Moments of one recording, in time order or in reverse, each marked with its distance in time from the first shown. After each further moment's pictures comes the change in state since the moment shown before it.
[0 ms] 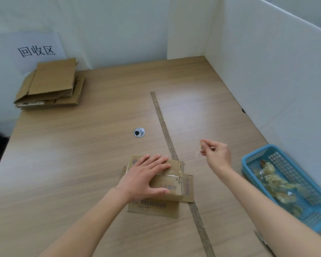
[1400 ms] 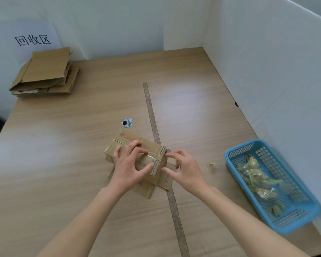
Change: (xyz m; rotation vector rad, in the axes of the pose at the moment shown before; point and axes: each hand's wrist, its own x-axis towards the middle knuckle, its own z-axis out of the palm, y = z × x) left_hand 0.020 0.058 0.036 -0.172 0.527 -0.407; right_hand -0.042 0.053 -0.012 -0.255 -0.436 -0.499
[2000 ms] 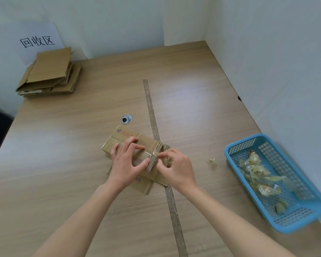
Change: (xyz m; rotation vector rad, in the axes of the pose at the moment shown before) left_hand -0.002 0.001 0.009 0.049 0.019 -0.026; right_hand -0.004 -0.017 0.017 0.095 0.199 0.098
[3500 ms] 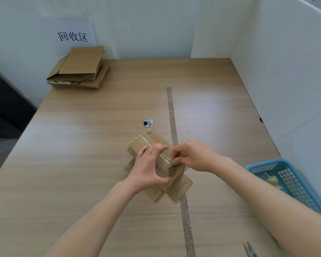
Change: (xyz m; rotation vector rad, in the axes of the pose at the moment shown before) left_hand 0.004 0.002 -0.028 -0.111 -0.215 0.036; right_hand 0.093 -0.052 -0.029 -0.364 -0.755 -0.312
